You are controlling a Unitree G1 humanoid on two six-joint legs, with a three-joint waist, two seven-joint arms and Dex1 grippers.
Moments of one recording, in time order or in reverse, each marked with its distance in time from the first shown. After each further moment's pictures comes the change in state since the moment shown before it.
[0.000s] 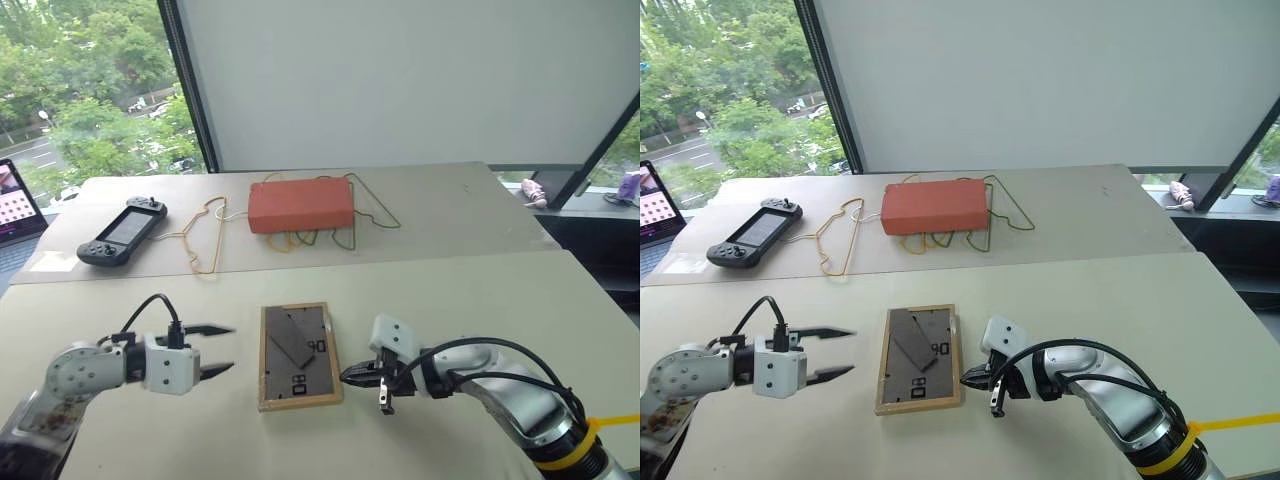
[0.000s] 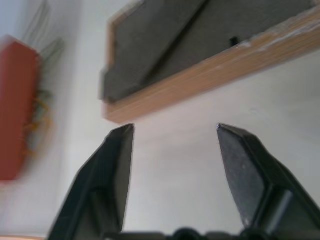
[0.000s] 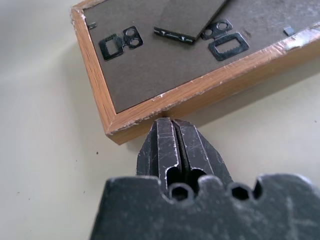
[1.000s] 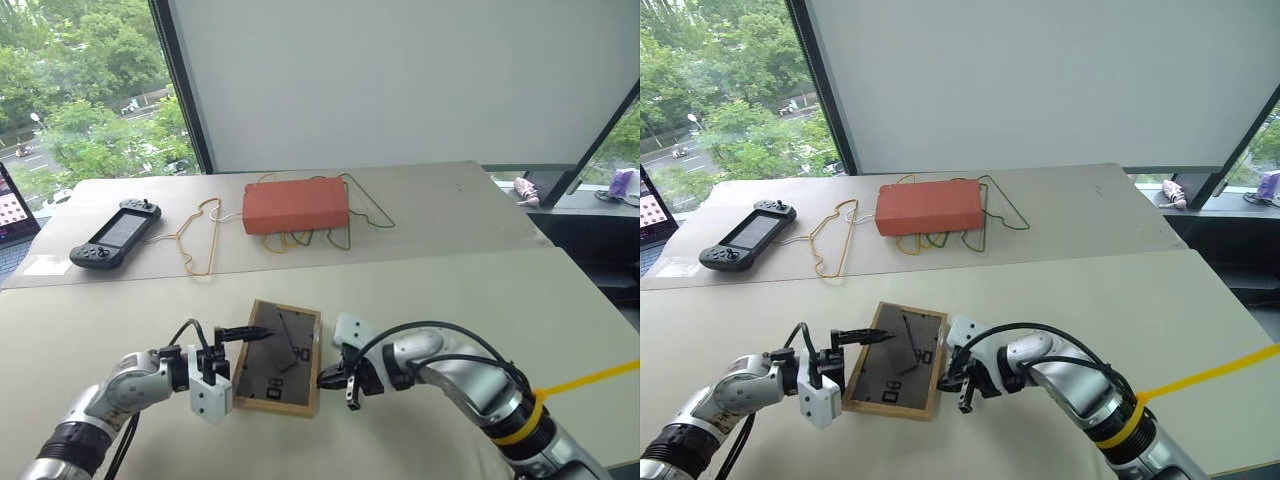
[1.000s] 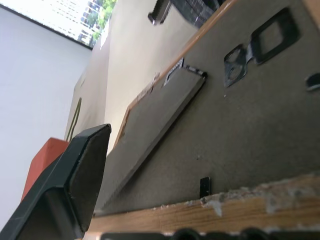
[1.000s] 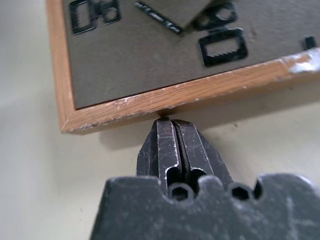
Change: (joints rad) left arm -0.025 -0.061 -0.235 0.122 0.072 -0.203 0.243; right arm -0.147 0.095 0.145 0.063 -0.021 0.156 -0.048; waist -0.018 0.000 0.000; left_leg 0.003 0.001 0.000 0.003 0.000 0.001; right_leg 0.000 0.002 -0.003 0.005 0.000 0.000
